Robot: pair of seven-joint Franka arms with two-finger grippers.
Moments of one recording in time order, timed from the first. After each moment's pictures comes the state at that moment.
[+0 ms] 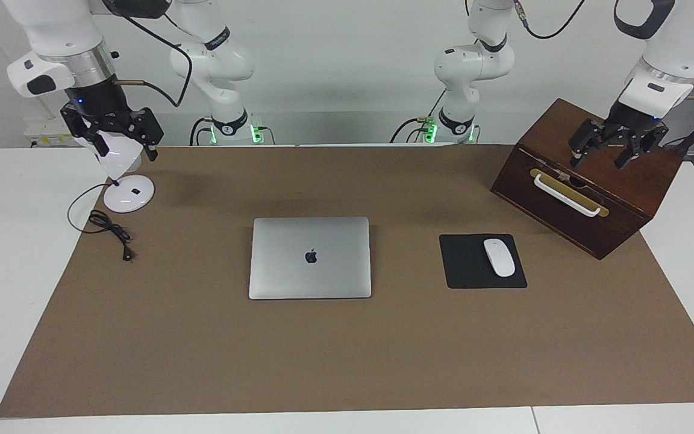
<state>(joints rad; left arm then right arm) 0.09 0.00 -0.03 -1.54 -0.03 1.62 0.14 -0.09 -0.05 0.06 -1.57 -0.03 1.59 0.06</state>
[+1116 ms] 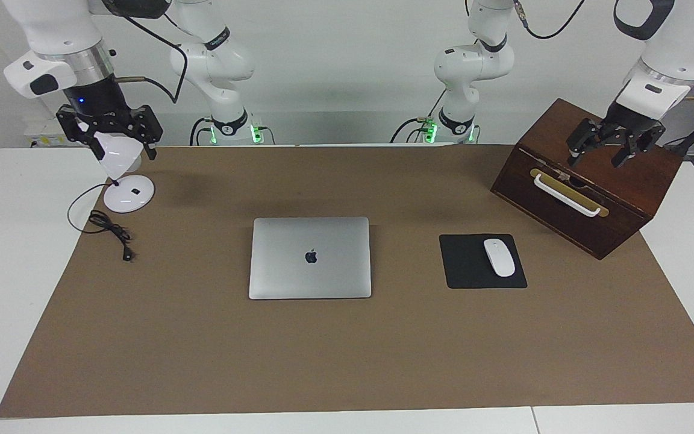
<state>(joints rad) 0.09 0.00 -0.03 -1.54 -0.03 1.59 0.14 -0.09 -0.05 0.06 -1.57 -0.03 1.61 -0.03</state>
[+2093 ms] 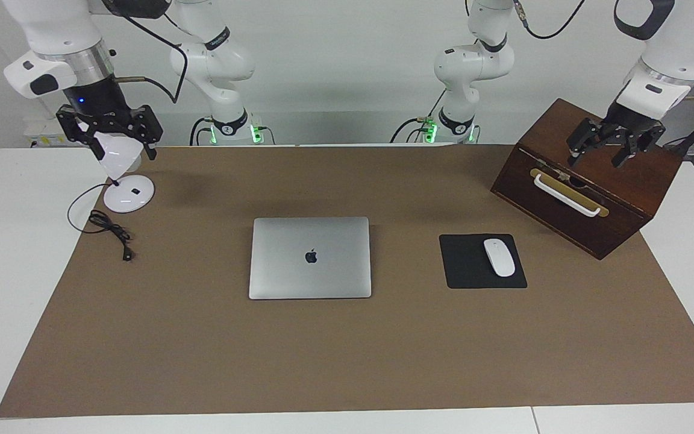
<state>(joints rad) 0.09 0.00 -0.03 -1.54 -0.03 1.59 0.14 -0.09 -0.05 0.06 -1.57 -0.03 1.61 -0.03</state>
